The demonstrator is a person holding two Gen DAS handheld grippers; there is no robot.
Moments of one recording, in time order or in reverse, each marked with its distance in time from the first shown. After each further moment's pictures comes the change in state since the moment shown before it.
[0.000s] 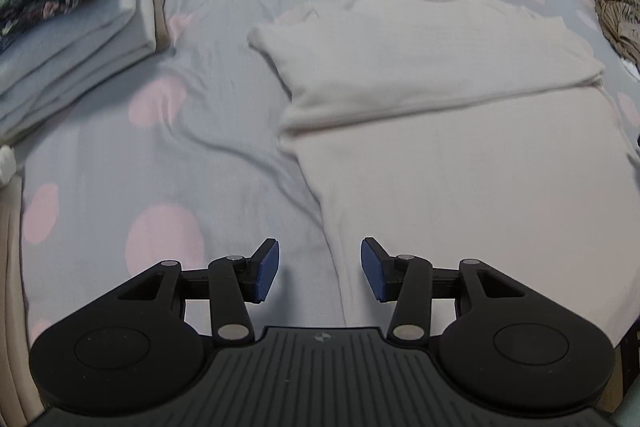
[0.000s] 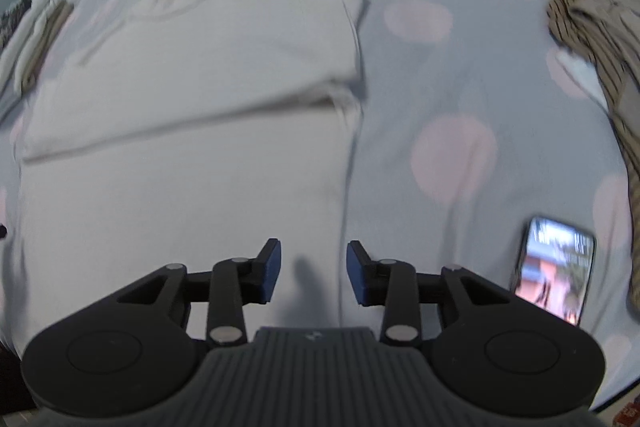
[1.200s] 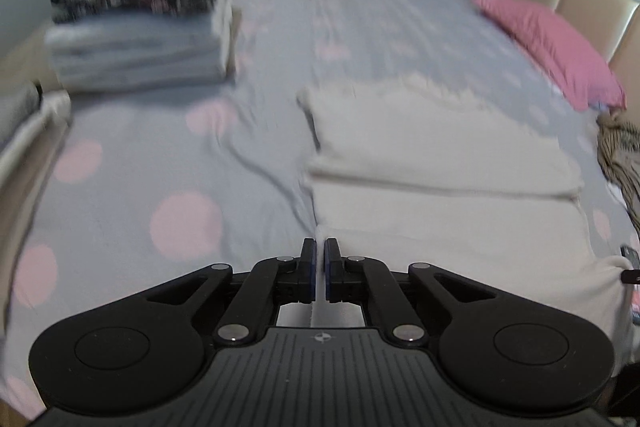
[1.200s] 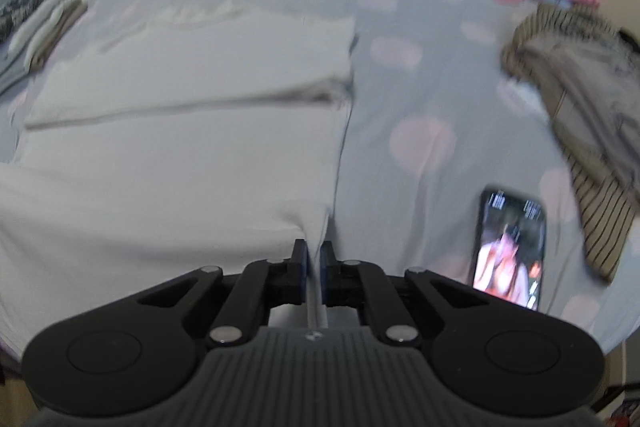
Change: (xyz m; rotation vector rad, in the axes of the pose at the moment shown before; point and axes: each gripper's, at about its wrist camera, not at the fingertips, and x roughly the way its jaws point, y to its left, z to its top) left arm -0.068 0.016 -0.023 -0.288 -0.301 -0.008; right arm -0.052 0.036 -0.066 -0.089 -0.265 -0.144
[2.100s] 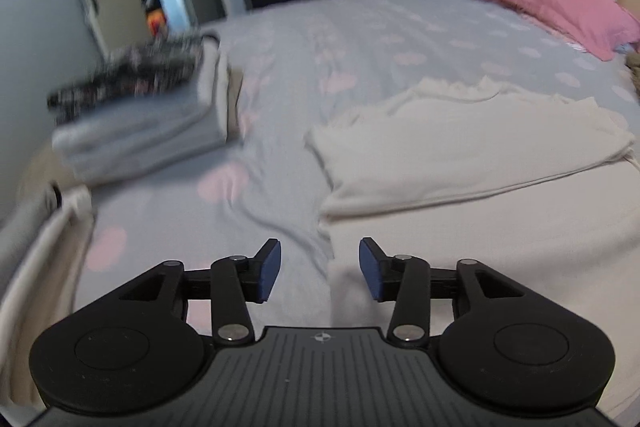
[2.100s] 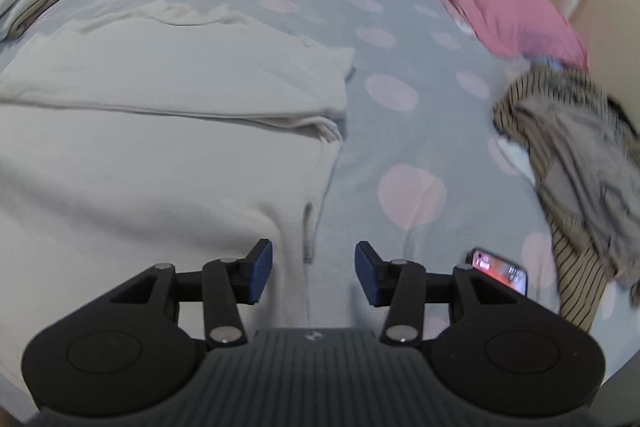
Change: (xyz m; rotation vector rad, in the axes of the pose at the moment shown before) left arm 0.022 -0.049 -0.013 0.284 -0.105 0.167; right arm 0.034 0.027 -0.001 -0.191 -0.066 -0.136
